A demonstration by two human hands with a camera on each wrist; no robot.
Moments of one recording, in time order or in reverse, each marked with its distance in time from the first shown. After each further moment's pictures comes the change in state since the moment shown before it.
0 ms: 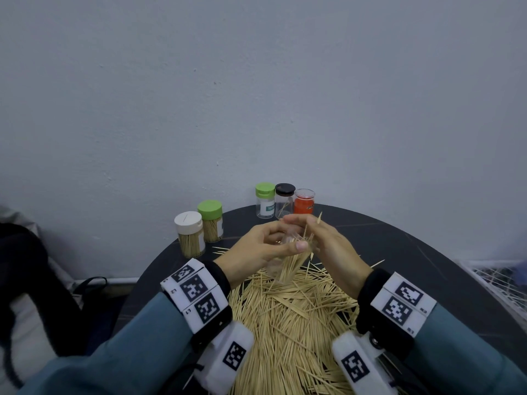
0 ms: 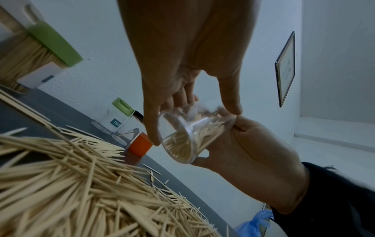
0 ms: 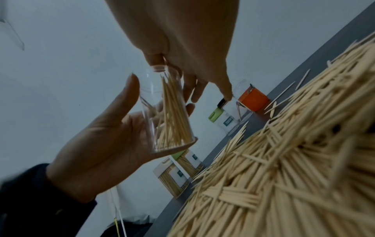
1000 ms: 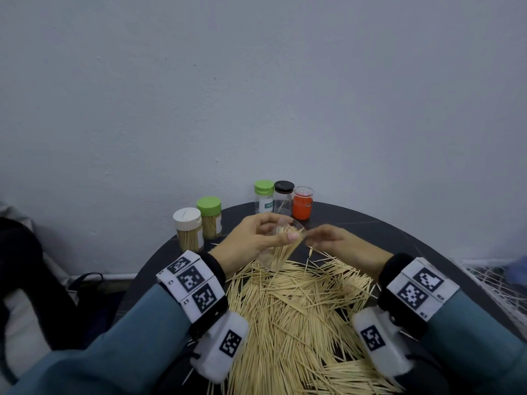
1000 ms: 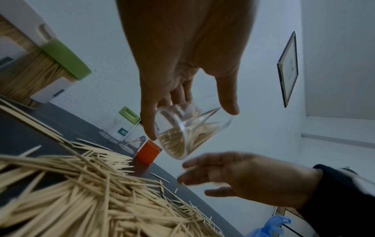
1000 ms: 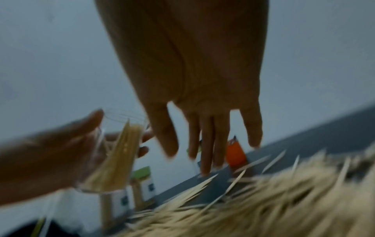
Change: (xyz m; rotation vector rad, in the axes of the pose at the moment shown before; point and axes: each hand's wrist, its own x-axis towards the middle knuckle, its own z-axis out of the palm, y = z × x) left_hand 0.004 0.002 -0.011 0.063 0.072 -0.014; right_hand 0.008 -0.008 -0.035 -0.576 -0.136 0.325
